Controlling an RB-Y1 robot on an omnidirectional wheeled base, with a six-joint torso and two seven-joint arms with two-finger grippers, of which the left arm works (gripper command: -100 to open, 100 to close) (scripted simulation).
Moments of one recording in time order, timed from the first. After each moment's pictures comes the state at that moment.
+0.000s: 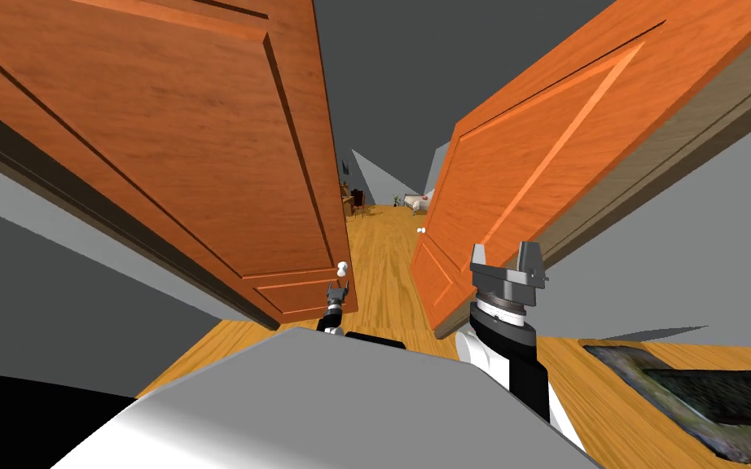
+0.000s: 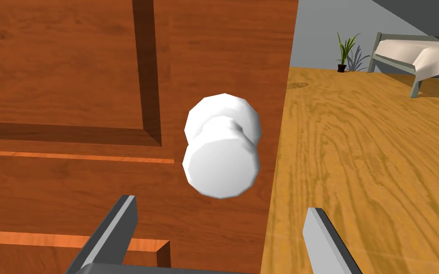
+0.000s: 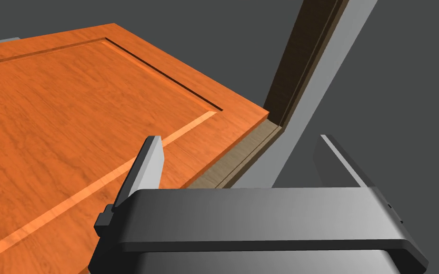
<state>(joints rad) 0.11 0.14 -0.41 -0.97 0.88 -0.91 1.02</state>
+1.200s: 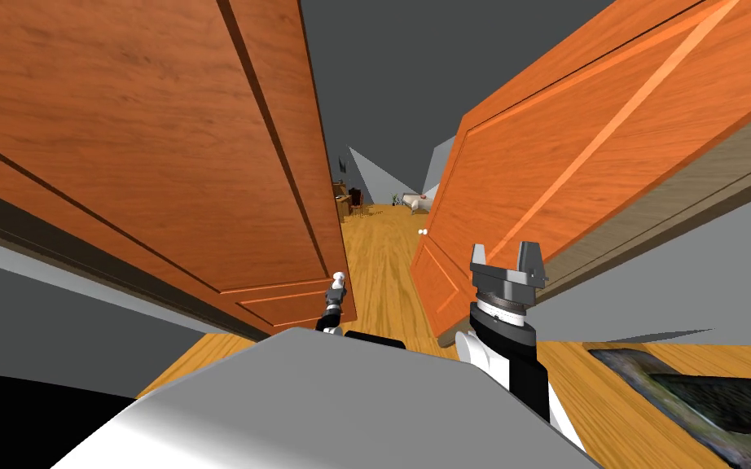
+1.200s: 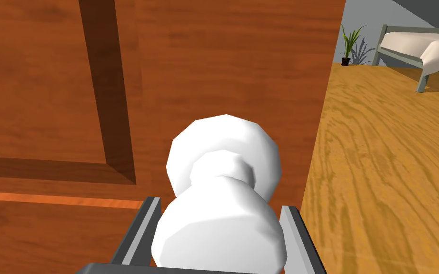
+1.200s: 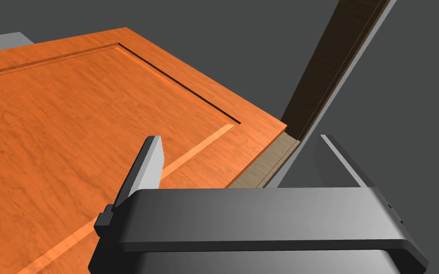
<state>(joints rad) 0.11 0.14 -0.39 -0.97 0.89 -0.90 1.02</state>
